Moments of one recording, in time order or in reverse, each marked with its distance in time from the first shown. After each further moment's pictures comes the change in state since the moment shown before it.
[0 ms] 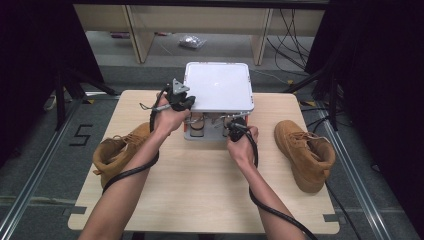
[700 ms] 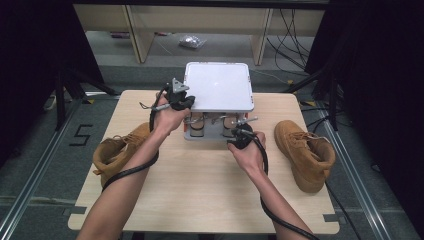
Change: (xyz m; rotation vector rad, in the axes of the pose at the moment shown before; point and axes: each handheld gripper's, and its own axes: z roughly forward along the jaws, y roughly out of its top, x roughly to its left) left arm 0.001 0.003 -0.002 0.021 -0.002 -0.016; right arm -0.002 -0.019 -0.040 0.028 0.109 -0.020
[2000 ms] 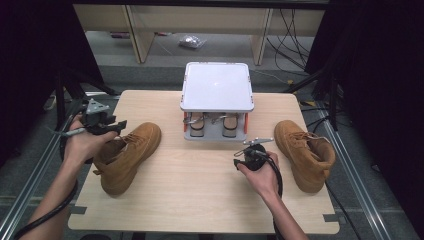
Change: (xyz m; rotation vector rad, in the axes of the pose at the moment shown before) left arm 0.107 -0.084 -0.162 0.169 0.175 -0.076; right arm -0.009 -0.062 -0.028 0.013 0.080 0.032
